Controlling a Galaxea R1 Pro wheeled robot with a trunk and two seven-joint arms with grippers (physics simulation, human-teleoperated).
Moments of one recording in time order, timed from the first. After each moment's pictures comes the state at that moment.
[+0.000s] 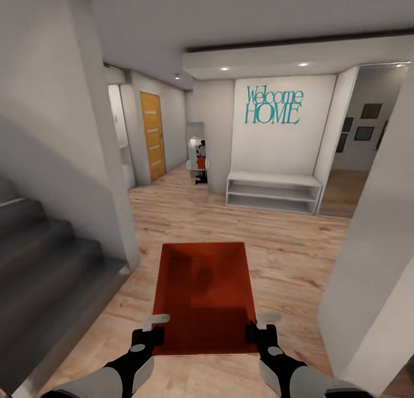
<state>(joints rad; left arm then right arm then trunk) -0.66 -0.10 -0.25 -0.07 0.26 -0.20 0.22 -0.68 0.12 0.00 -0.01 0.07 -0.34 -0.15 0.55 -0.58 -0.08</state>
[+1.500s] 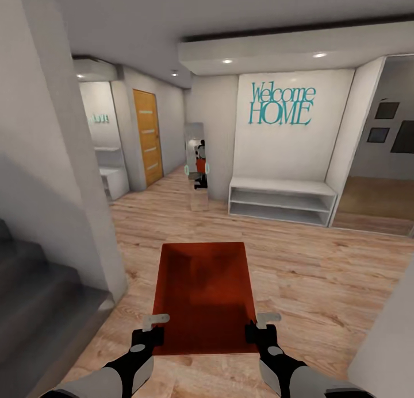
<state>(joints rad) -0.66 -0.10 -0.25 -0.07 0.26 -0.20 0.22 -0.68 0.12 0.00 -0.01 0.07 -0.34 -0.15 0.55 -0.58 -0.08</state>
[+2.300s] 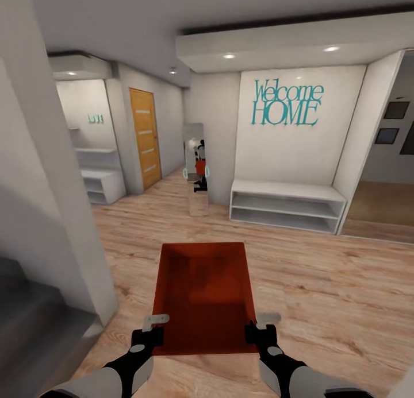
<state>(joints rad) -0.66 -0.10 -0.25 -0.07 0.26 -0.21 0.22 -0.68 0.12 0.01 -0.01 0.06 -0.34 -0.15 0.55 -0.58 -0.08</state>
